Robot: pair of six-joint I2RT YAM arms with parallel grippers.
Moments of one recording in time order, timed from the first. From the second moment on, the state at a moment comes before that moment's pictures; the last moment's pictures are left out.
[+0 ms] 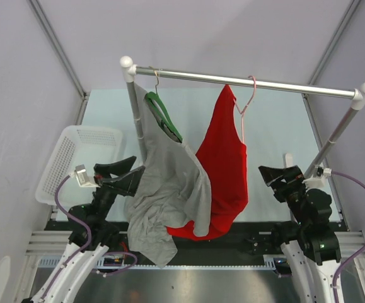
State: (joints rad) left arm -0.50 0.01 0.17 0.37 0.08 -0.76; right arm 0.15 0.09 0.54 -0.63 -0.07 1.04
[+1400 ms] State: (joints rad) left arm -0.52 0.60 0.94 0.00 0.63 -0.58; right arm 0.01 0.66 1.32 -0.81 -0.92 0.49
